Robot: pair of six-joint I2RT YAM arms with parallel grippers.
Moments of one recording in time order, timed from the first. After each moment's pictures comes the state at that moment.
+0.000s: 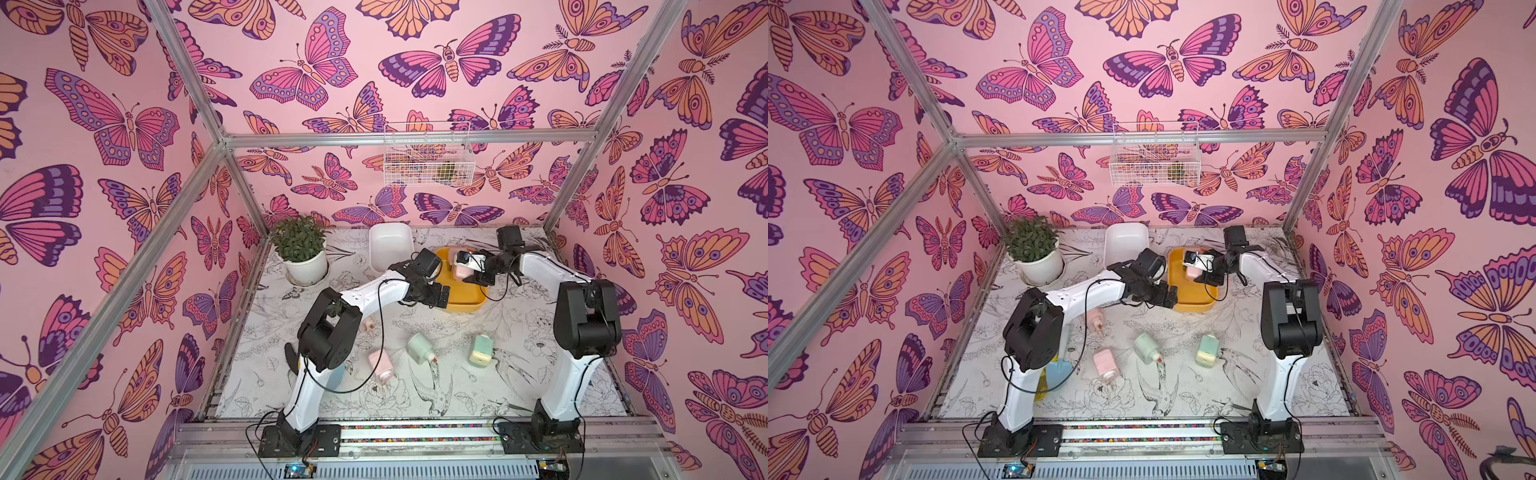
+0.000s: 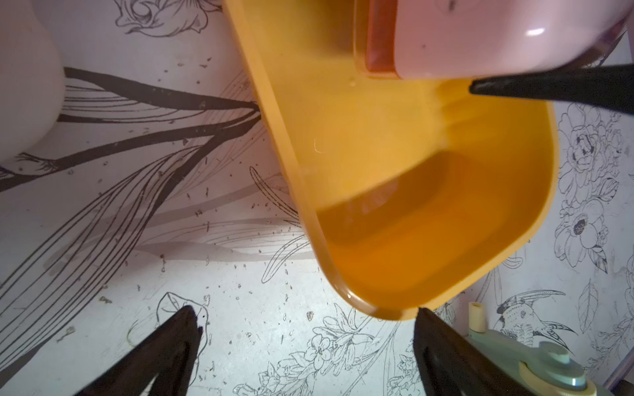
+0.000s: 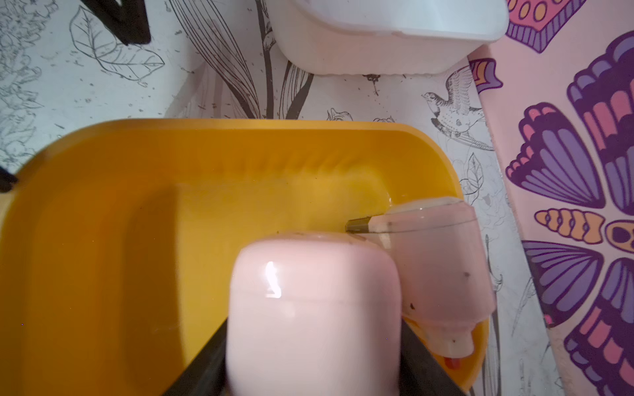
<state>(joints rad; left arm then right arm) -0.73 2.12 1.69 -0.59 0.15 -0.41 0.16 1.96 1.45 -0.53 -0.55 -1.29</state>
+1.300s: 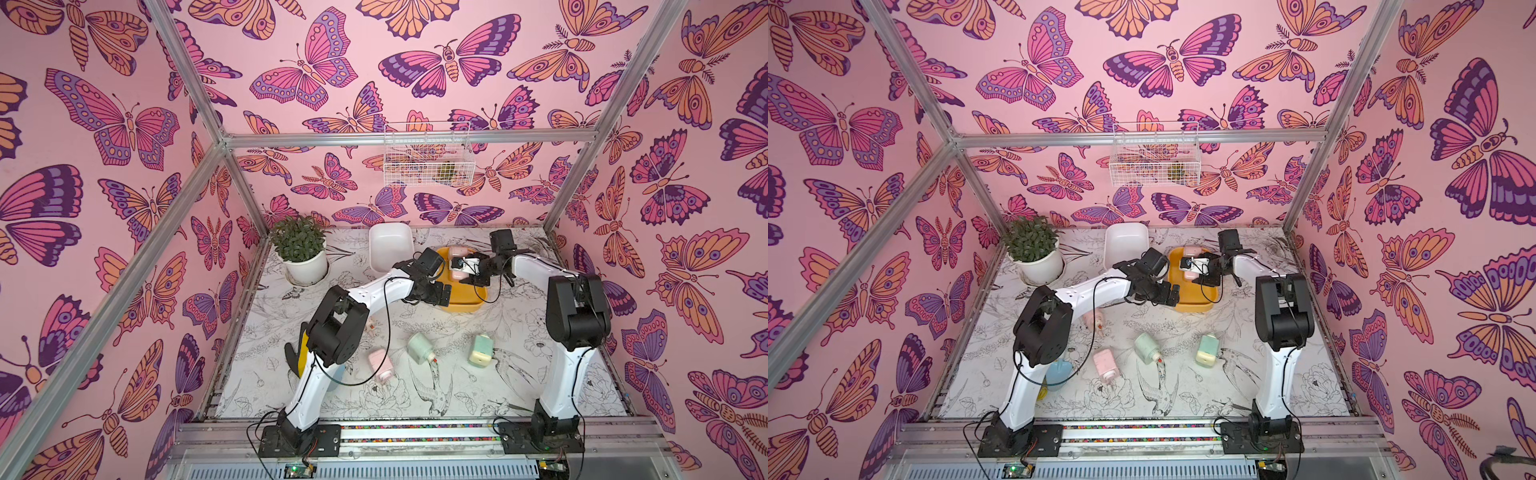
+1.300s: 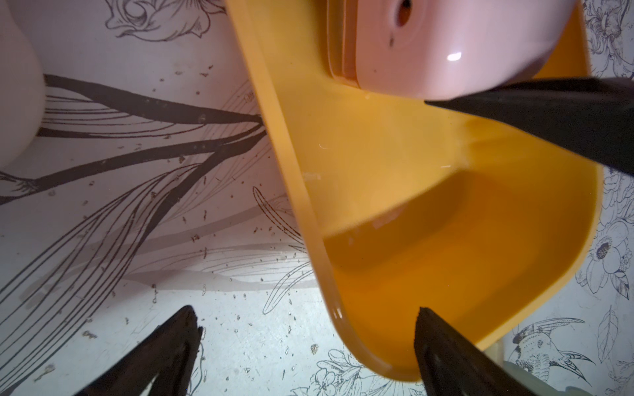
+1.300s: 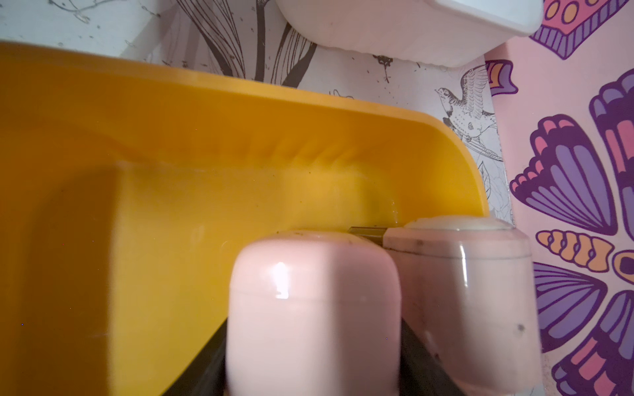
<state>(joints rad) -0.73 2.19 1.75 -0.61 0.14 -0.43 0.18 2.04 1.45 -0.43 -0.51 -1.36</state>
